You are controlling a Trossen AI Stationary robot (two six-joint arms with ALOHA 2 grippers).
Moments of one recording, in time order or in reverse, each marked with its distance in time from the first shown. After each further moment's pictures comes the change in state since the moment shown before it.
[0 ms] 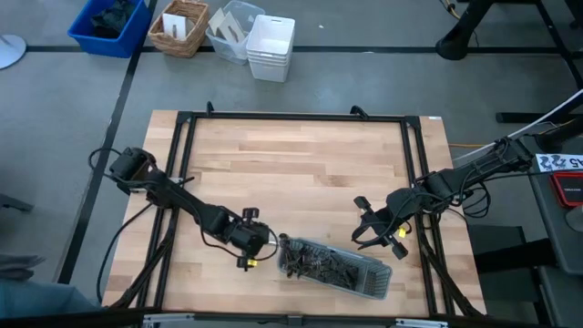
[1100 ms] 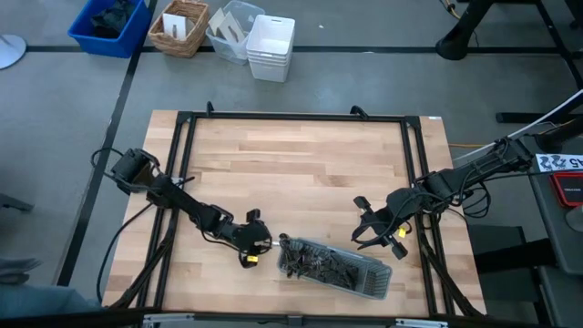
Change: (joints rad) left arm -0.002 0.019 -0.309 0.675 -0.046 -0.027; right arm 0.000 0.000 0.000 0.008 0.003 0.000
